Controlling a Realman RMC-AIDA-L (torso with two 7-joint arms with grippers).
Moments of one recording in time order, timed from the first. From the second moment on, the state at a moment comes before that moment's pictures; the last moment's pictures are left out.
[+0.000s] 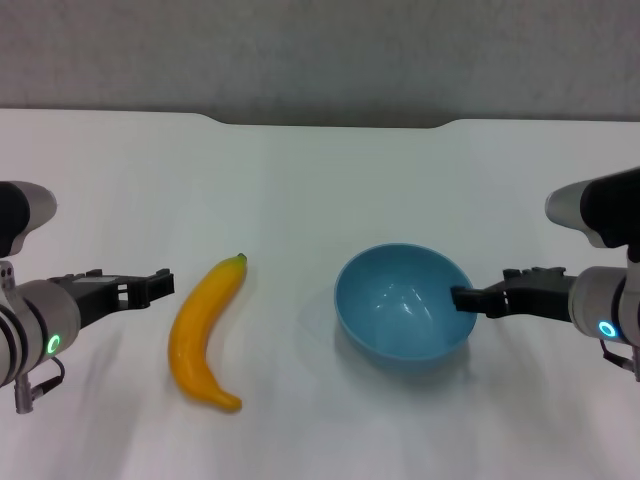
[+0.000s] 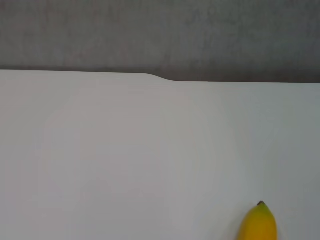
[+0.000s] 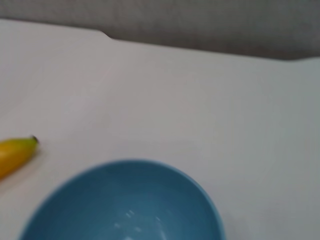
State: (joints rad) left arm -0.10 -2.02 -1.31 -1.50 -0.20 0.59 2.84; right arm 0.33 2.00 1.40 1.20 -2.40 0.62 -0.33
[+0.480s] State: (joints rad) left arm -0.12 -2.03 -1.31 -1.46 -0.20 0.58 2.84; right arm 0.40 2.01 1.37 1.08 -2.40 0.55 -0.33
